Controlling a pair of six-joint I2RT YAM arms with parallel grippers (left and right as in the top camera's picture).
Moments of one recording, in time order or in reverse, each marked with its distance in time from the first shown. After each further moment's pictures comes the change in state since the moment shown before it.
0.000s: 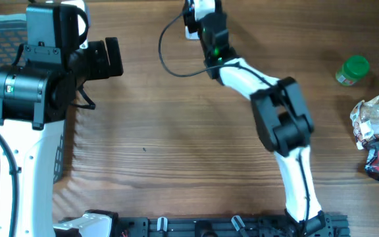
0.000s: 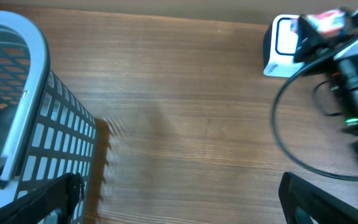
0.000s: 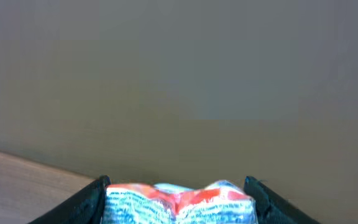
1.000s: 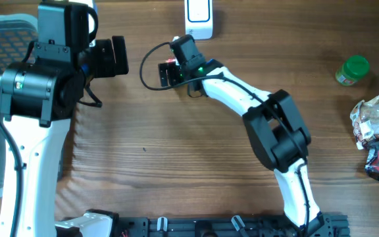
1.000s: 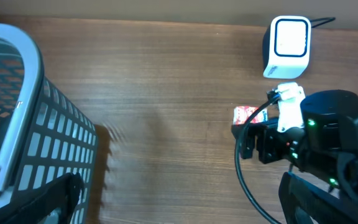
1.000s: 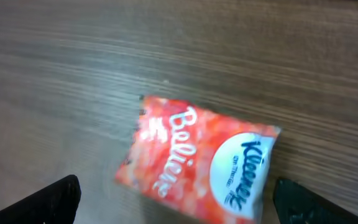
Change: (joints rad) left arm -0.045 0.013 -0.001 0.019 -0.045 0.001; right arm 0.155 -0.080 -0.043 -0.890 -0.241 0.469
